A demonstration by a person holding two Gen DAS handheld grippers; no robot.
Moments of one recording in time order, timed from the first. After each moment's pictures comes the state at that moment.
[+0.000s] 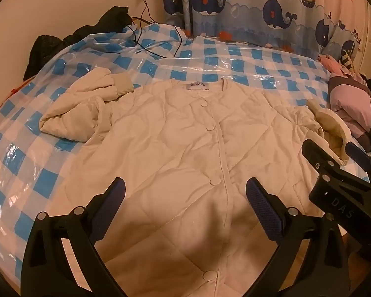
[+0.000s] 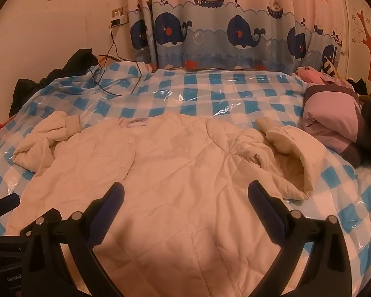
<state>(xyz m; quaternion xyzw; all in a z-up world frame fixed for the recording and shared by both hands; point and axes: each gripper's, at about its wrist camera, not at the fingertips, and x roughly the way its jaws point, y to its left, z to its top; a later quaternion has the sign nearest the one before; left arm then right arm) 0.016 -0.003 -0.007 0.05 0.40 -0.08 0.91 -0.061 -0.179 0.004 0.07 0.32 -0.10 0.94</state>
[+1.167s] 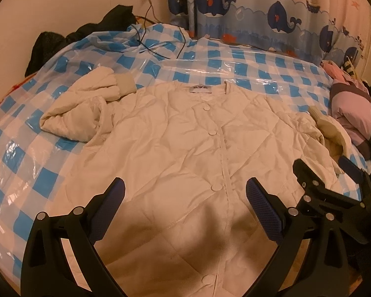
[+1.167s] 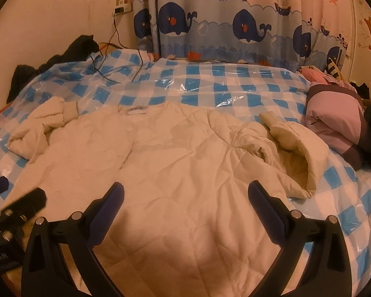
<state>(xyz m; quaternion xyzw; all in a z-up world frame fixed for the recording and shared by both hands) 0.025 -0.001 -0.002 0.03 0.40 -0.07 0.91 -0.050 -0.176 -0.014 0.04 0.37 -0.11 0.92</state>
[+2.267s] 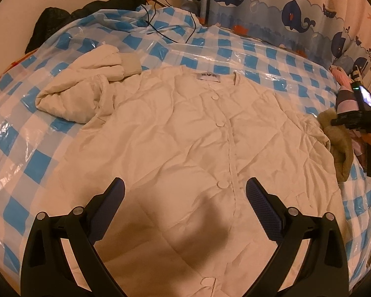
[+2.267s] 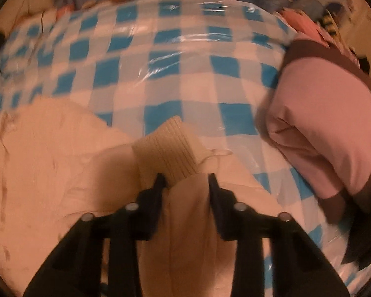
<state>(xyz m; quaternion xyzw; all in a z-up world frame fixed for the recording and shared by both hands) 0.041 0.014 -0.022 -0.01 0.44 -0.06 0.90 0.117 -0.449 -0.064 0.11 0.55 -0.16 0.82</state>
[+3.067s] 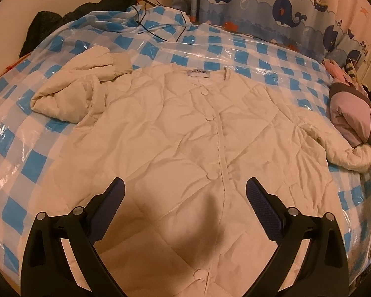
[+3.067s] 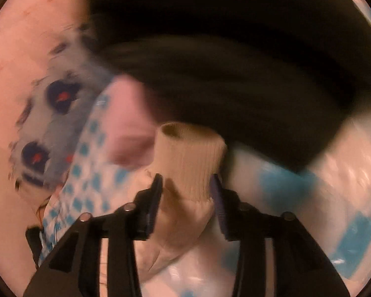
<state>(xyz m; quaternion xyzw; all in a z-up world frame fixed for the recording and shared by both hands) 0.029 0.005 -0.021 0.00 0.44 -0.08 0.90 -0.146 -0.622 -0.050 0.50 0.25 -0.31 0.77</state>
